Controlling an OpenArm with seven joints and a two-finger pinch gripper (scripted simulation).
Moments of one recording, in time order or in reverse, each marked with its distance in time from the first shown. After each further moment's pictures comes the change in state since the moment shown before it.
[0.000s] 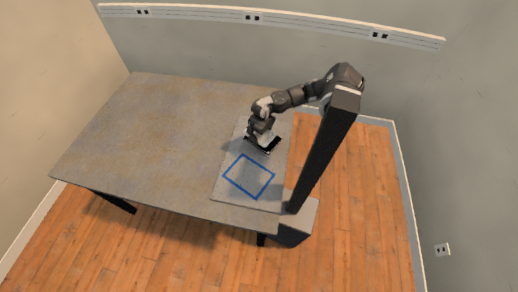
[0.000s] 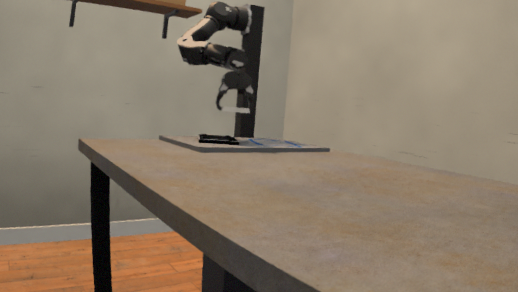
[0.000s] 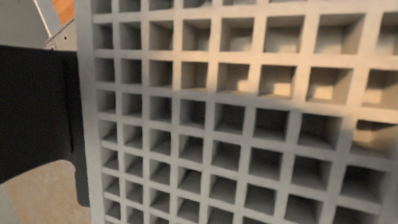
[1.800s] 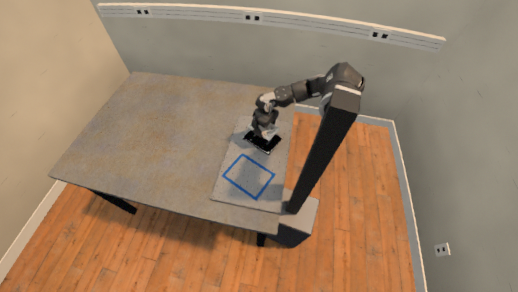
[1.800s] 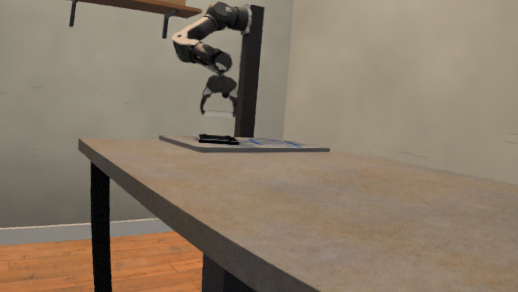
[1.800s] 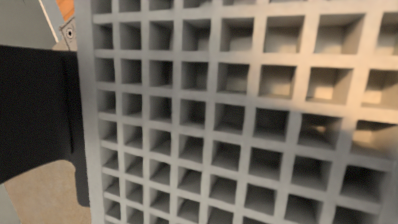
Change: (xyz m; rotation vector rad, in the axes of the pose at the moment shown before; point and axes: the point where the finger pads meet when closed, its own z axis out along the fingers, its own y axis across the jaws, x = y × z) arm -0.016 -0.052 0.017 0.007 0.012 0.010
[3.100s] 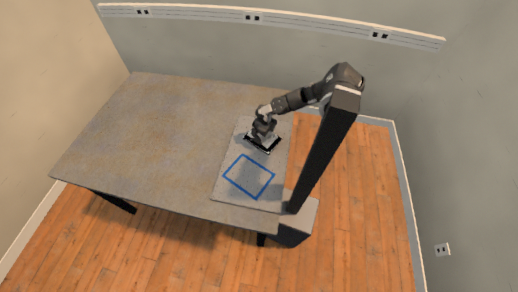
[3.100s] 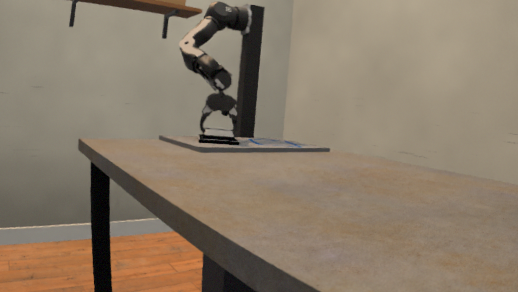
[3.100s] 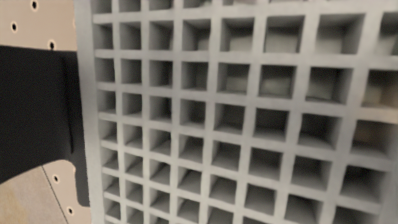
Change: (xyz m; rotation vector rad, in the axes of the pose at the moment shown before) arm -0.002 0.004 0.057 -0.008 -0.009 -0.011
